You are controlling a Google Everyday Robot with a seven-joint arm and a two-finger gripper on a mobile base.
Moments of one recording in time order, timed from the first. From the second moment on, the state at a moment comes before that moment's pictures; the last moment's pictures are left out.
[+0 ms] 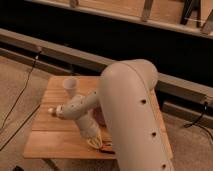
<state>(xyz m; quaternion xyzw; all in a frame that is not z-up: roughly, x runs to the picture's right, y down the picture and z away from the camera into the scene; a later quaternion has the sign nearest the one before) -0.037 0.308 0.765 -0.29 0.47 0.47 0.69</state>
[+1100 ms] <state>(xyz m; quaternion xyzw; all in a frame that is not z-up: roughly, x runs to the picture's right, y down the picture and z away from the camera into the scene) -0.022 0.308 0.764 -0.28 0.48 0.48 0.68</state>
